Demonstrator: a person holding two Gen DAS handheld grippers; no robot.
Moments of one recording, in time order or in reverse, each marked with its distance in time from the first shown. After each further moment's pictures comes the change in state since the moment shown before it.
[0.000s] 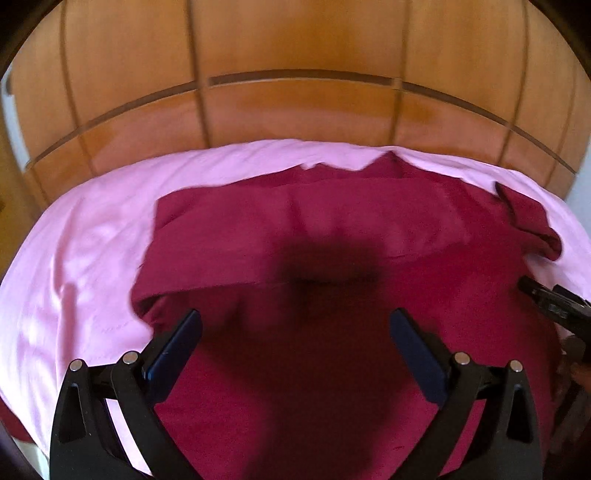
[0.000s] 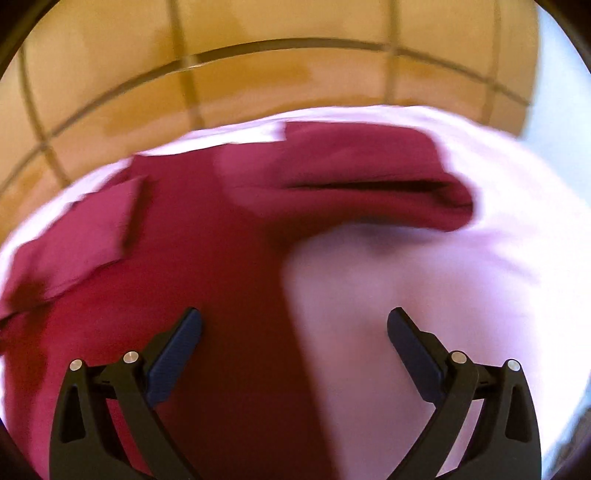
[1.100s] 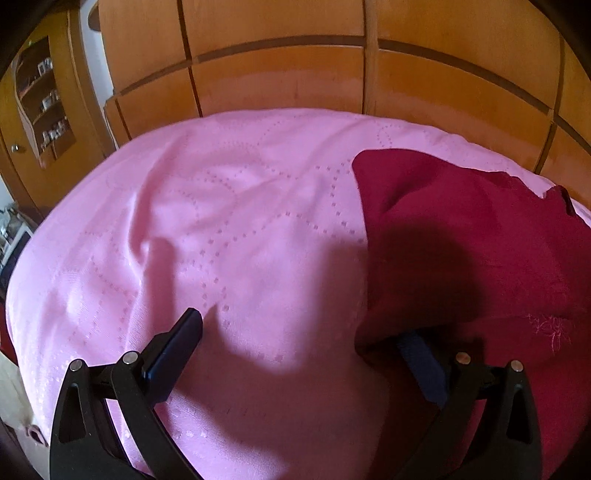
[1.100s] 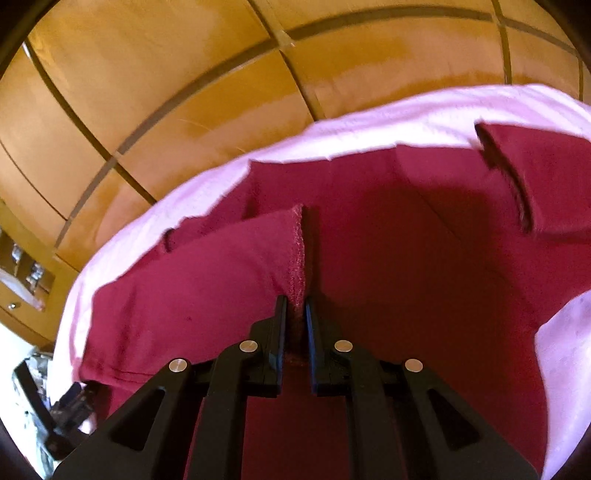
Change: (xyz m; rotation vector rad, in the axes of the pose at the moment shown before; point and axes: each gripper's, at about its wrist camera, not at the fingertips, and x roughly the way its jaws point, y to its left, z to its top) left arm 0.064 0.156 -0.025 -0.269 0.055 0.295; right arm 0.049 0.093 0.044 0.058 0.104 0.469
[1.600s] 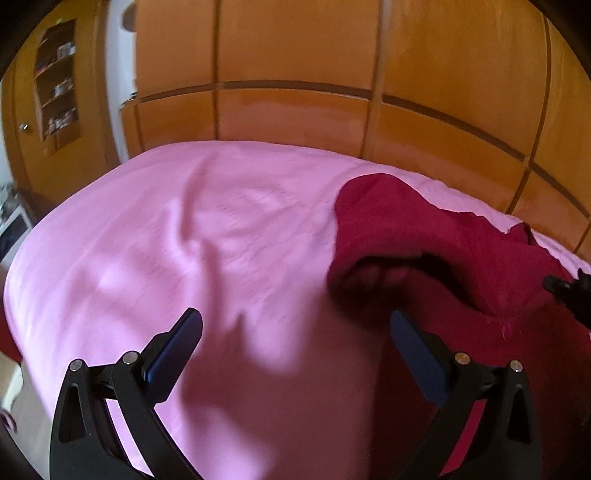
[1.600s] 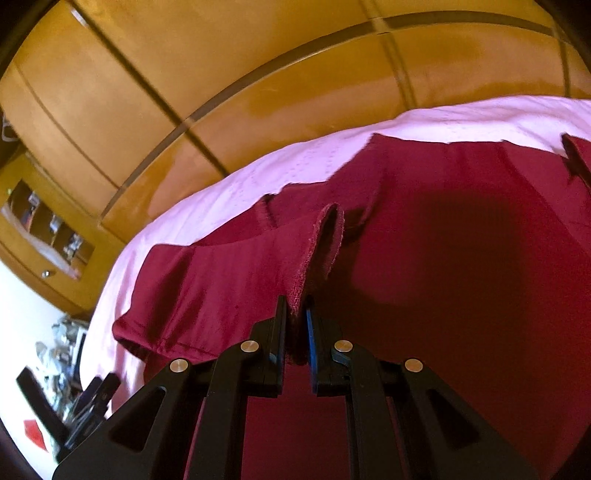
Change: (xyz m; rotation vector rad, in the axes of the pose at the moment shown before) left arm -0.046 0.025 -0.012 -0.066 -0.124 -0.067; right arm -0.004 0.072 -0.014 -0.082 0.056 0.174
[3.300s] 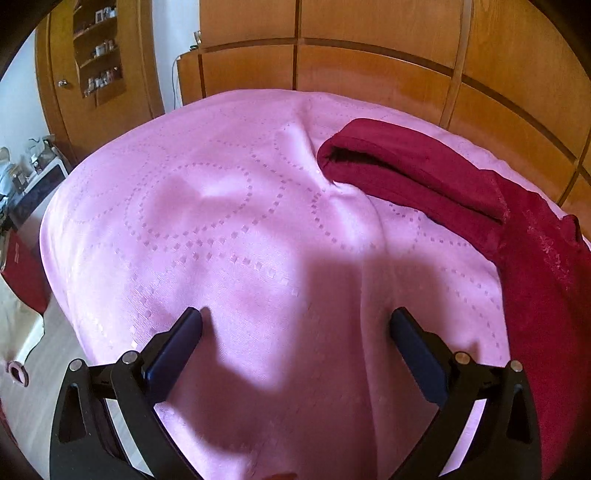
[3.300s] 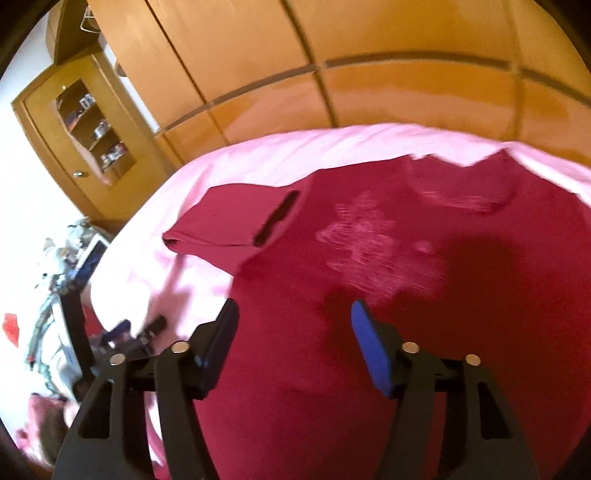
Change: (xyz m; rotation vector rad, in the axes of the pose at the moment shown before) left arm -0.007 0.095 -0.060 -0.141 0.100 0.132; right arm -0.004 0.128 -0.062 -0.341 0.130 0.114
